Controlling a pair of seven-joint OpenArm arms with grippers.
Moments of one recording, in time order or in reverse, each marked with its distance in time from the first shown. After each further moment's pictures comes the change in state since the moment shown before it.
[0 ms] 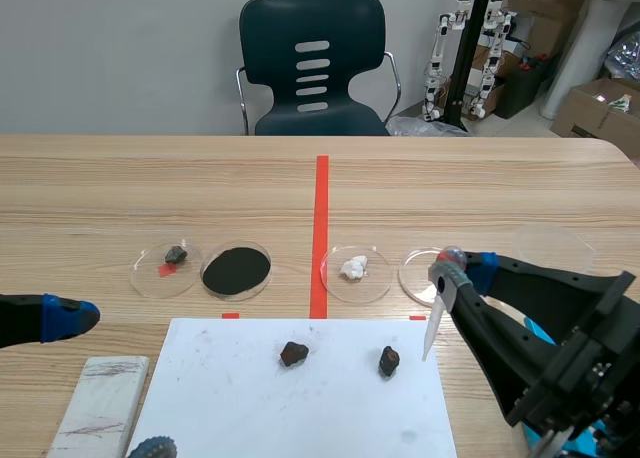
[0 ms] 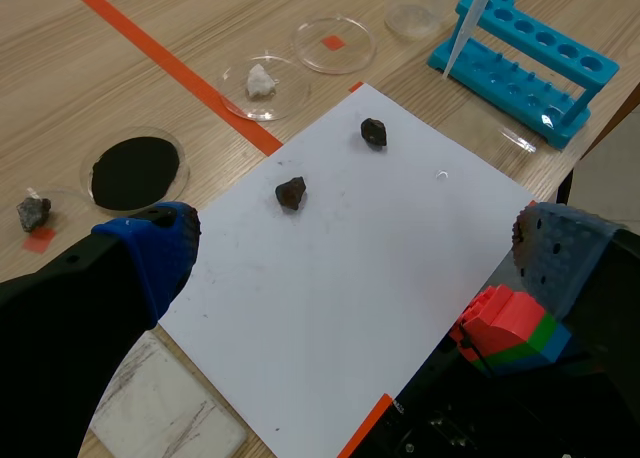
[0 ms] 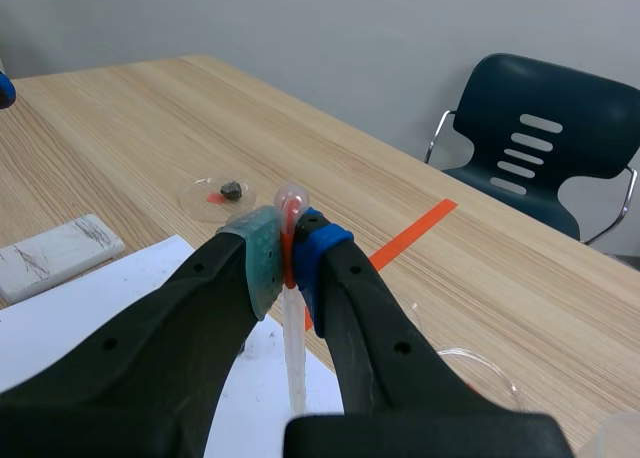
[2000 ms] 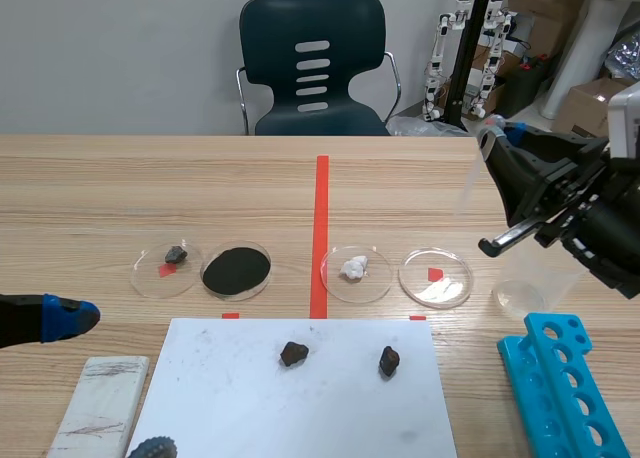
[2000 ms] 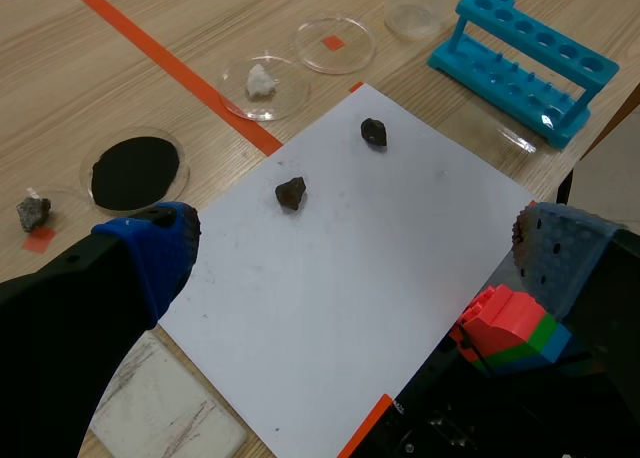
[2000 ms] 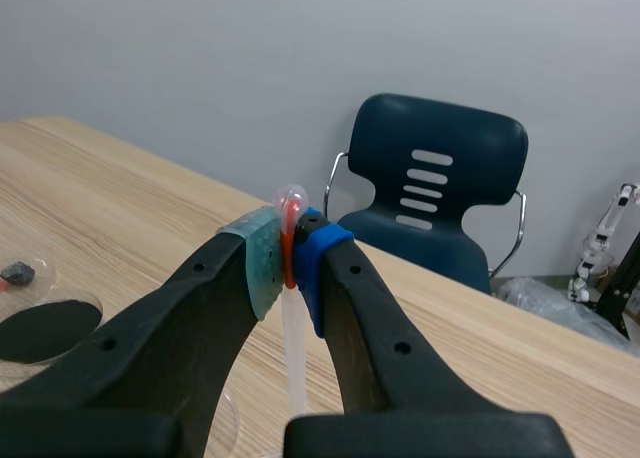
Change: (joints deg) left arm 0.0 0.0 0.0 0.0 0.0 0.0 0.0; right arm 38.7 -2.7 2.8 -31.6 7.2 8.8 -0.3
